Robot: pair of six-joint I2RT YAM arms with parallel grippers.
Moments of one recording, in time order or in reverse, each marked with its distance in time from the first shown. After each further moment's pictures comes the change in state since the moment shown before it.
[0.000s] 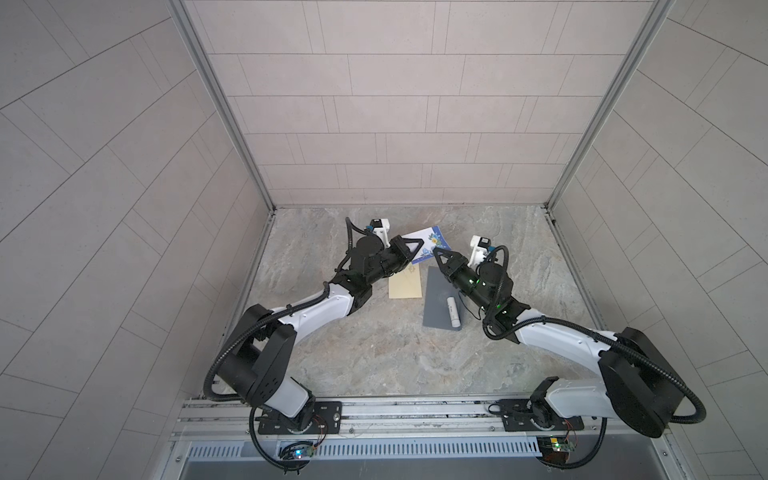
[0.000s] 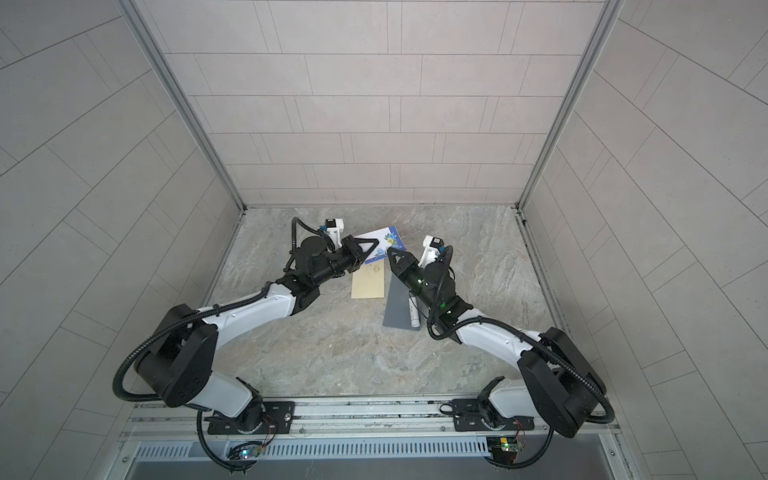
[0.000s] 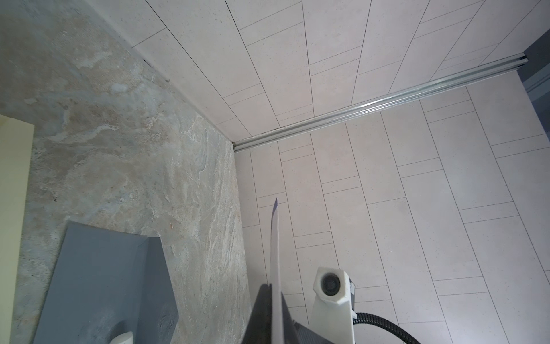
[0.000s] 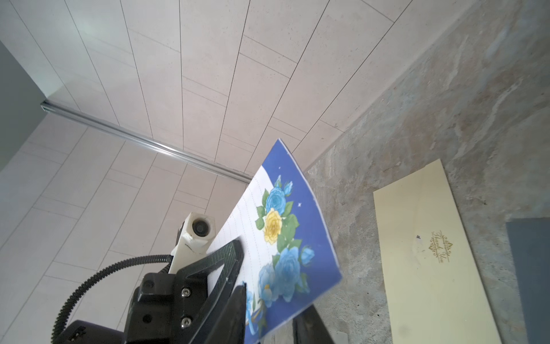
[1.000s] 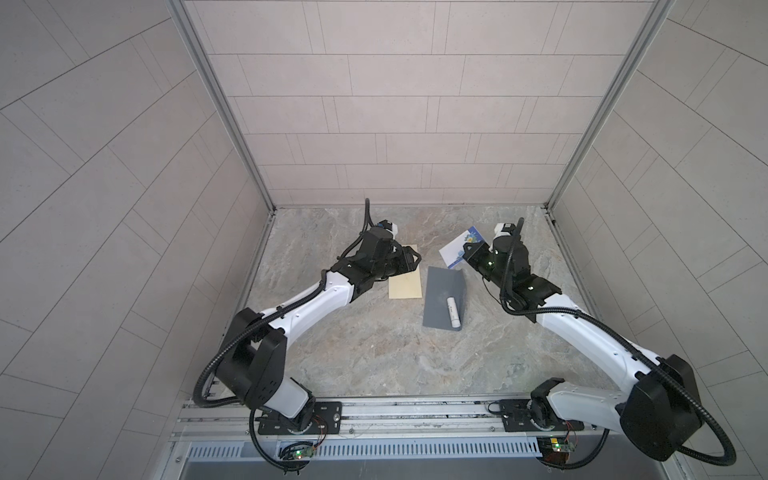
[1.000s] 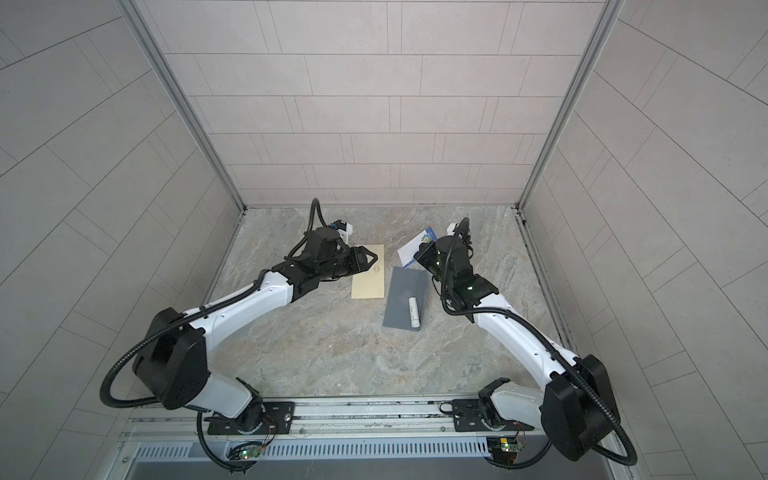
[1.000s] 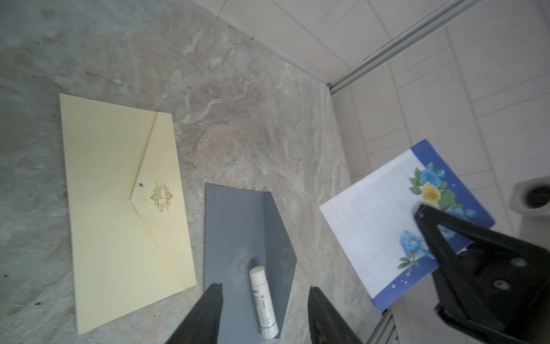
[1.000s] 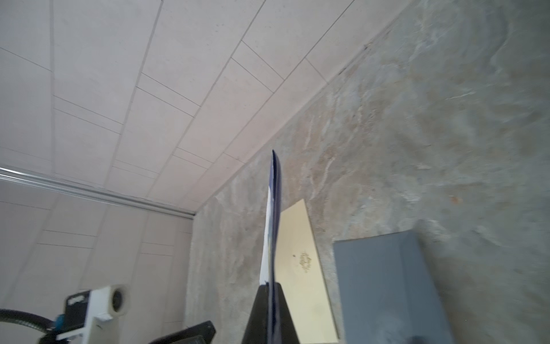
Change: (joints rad) left arm -0.003 0.021 0.256 -0.764 -0.066 0.533; right arm -0.187 -0.118 0.302 -0.852 0.058 -0.253
